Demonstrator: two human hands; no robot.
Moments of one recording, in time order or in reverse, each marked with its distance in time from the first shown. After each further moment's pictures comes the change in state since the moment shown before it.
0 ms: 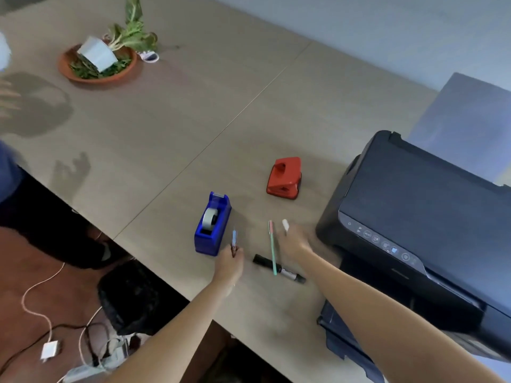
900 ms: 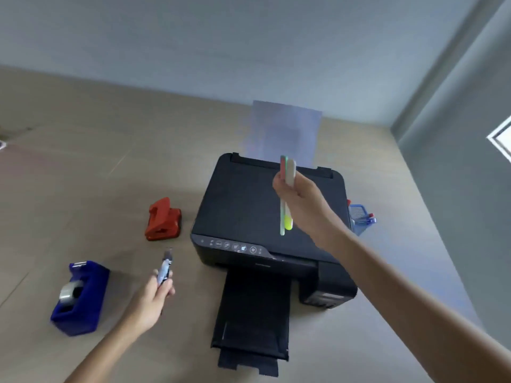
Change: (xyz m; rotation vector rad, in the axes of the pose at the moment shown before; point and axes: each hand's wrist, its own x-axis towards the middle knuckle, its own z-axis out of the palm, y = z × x) left_hand -0.055 0.062 0.051 0.416 -0.205 0.539; right_hand -0.143 0.101 -0.297 0.625 0.355 -0.403
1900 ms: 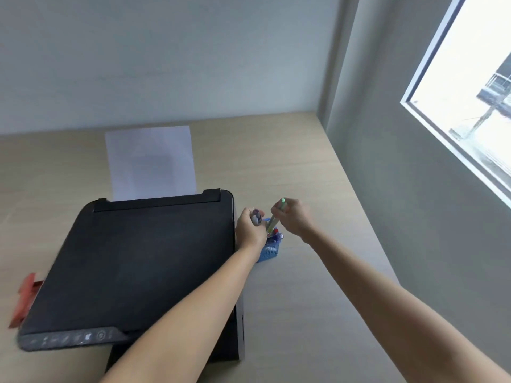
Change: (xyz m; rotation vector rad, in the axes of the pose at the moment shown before) left_hand 0.107 0.363 0.396 -0.305 -0.064 0.035; right_hand 0.086 0.266 -0.256 -0.154 0.279 0.359
